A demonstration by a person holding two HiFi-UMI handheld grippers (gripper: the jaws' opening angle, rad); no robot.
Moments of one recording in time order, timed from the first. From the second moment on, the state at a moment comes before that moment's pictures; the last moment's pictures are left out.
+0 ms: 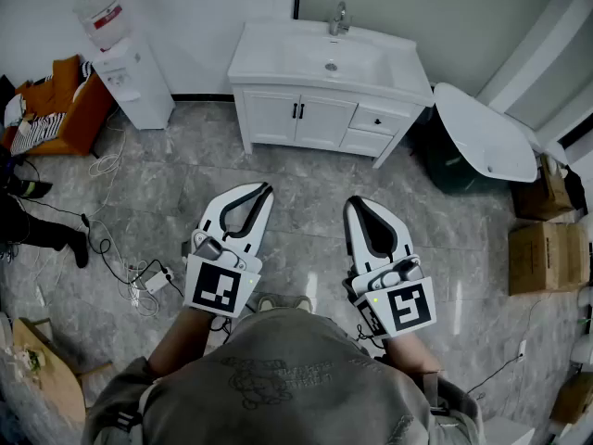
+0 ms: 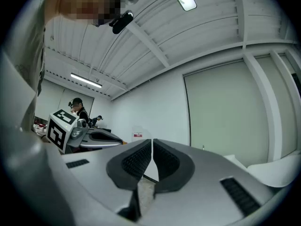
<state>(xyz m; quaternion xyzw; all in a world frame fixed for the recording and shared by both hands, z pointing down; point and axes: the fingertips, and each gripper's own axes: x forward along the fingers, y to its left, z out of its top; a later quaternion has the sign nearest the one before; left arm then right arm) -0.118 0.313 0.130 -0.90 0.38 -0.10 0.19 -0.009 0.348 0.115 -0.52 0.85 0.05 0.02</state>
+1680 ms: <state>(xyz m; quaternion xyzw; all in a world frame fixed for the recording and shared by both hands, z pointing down) -0.037 0.303 0.157 -0.89 0.41 -0.12 0.17 0.068 0.327 0.146 -0.50 0.87 0.03 0.03</state>
